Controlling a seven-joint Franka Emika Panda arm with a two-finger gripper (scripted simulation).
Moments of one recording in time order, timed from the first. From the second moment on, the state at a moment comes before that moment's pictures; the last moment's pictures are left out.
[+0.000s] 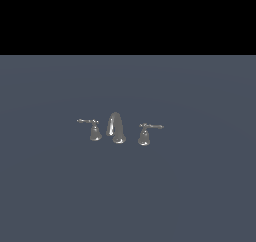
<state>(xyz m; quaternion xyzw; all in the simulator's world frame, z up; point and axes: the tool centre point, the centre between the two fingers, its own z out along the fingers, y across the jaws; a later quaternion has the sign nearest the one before) -0.246 0.032 0.490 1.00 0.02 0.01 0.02</state>
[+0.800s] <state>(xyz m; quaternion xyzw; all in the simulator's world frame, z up) -0.173 0.070 0.444 0.99 -0.10 -0.03 -0.07</state>
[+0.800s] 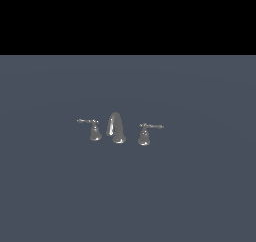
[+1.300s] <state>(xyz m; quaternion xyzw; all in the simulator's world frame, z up) -0.110 0.107 0.381 0.96 -0.24 -0.09 -0.11</state>
